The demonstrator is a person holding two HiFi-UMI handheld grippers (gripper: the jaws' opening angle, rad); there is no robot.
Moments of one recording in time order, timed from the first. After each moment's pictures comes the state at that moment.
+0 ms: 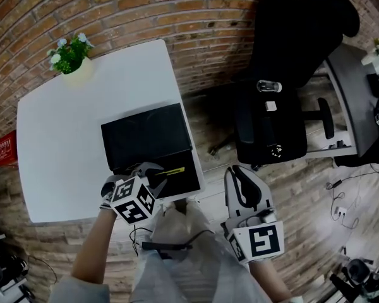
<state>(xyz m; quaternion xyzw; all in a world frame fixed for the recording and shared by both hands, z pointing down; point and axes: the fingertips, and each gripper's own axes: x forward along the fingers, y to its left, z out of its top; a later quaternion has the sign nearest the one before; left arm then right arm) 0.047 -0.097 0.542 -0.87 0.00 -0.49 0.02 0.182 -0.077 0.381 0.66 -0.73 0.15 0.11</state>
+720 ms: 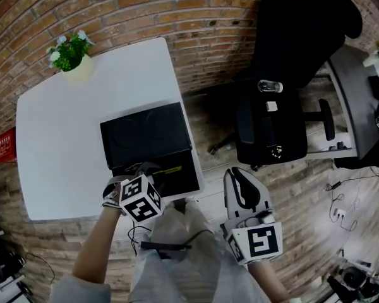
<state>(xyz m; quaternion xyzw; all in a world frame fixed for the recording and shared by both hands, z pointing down) 0.047 -0.095 0.567 -0.84 0.02 -0.54 0.00 0.188 -0.075 0.392 0.65 -0.73 0.16 0.12</state>
